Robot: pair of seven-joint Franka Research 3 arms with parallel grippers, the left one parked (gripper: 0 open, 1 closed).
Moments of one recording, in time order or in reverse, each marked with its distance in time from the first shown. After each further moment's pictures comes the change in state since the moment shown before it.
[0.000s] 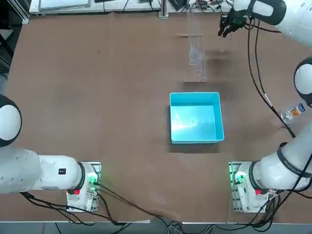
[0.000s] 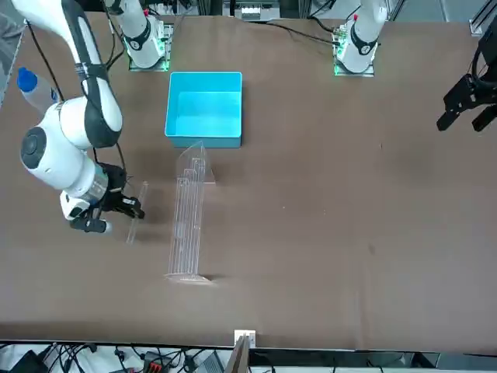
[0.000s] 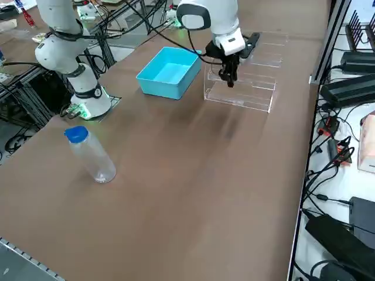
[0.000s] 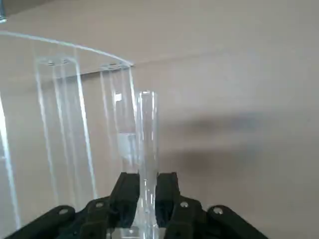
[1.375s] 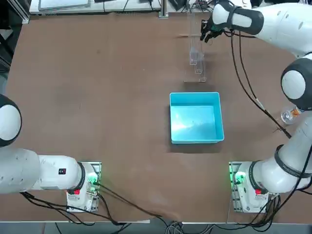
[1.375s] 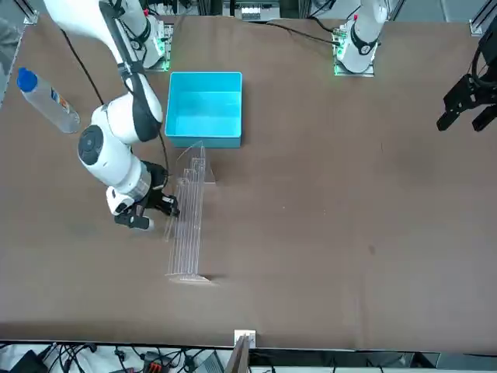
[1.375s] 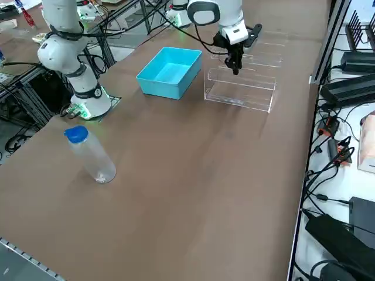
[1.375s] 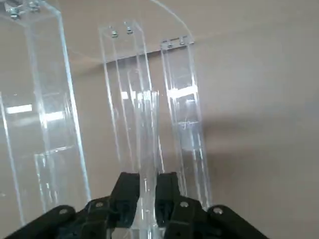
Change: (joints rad) arm 0.153 0.062 0.002 0.007 0.000 0.105 0.160
